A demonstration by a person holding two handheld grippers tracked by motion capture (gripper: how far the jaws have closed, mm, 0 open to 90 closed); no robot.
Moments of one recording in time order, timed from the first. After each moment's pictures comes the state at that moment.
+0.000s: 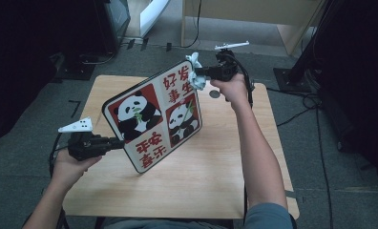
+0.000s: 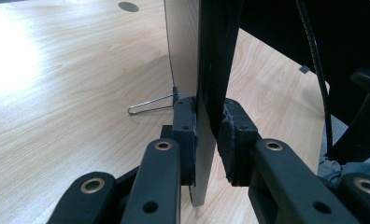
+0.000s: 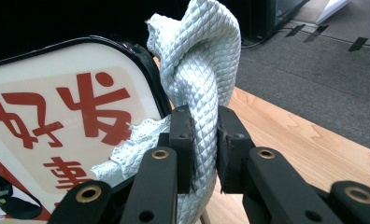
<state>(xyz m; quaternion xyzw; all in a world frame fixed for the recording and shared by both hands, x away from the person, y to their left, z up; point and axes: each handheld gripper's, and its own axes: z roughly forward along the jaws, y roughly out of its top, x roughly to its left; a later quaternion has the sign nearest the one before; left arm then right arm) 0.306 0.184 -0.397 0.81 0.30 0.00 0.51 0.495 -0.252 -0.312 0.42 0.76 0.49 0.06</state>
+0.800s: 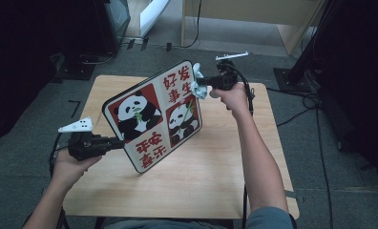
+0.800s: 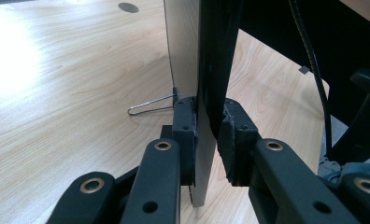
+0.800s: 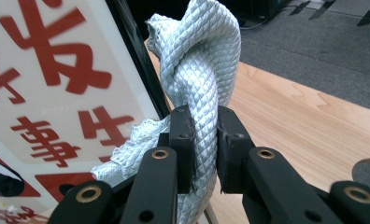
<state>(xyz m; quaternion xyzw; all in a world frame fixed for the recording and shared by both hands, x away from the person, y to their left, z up) 0.306 0.185 -0.398 0.81 0.30 0.00 0.51 0.491 -0.260 -0.345 0.43 0.76 0.48 0.04</state>
